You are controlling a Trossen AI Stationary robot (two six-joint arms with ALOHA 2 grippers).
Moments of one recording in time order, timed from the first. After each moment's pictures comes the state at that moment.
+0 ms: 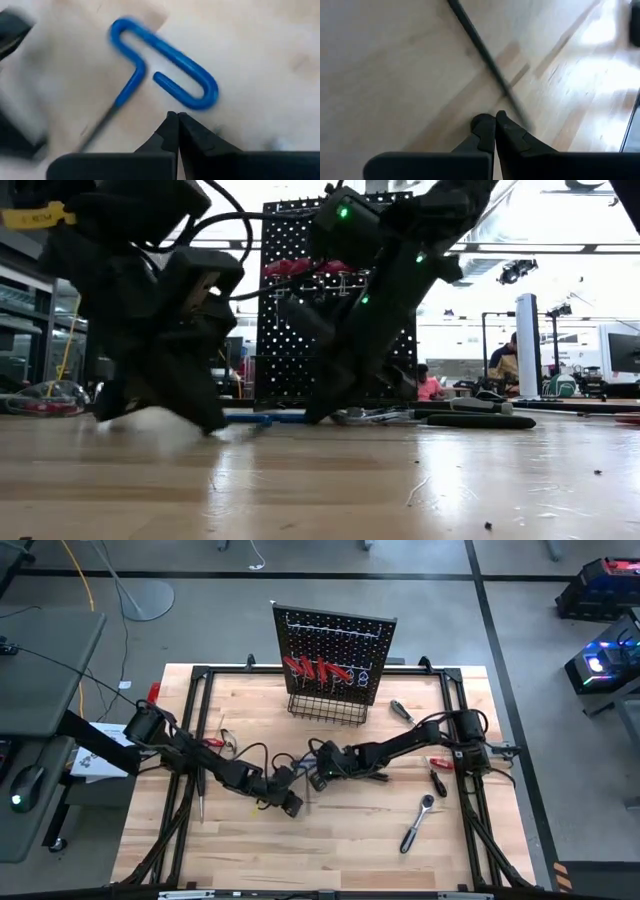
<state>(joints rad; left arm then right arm) -0.36 1.72 0.67 0.20 -0.15 -1.27 0.10 2.04 1.20 -0.14 0.22 0.89</state>
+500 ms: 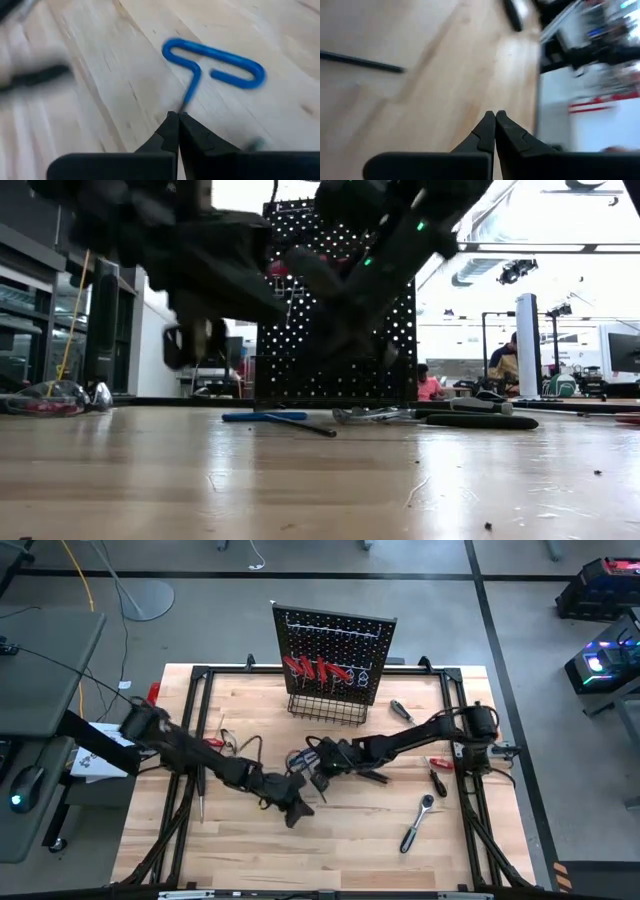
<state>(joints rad) -0.34 1.67 0.75 0.36 0.02 -0.98 0.09 1.94 1.20 -0.12 0.12 0.71</state>
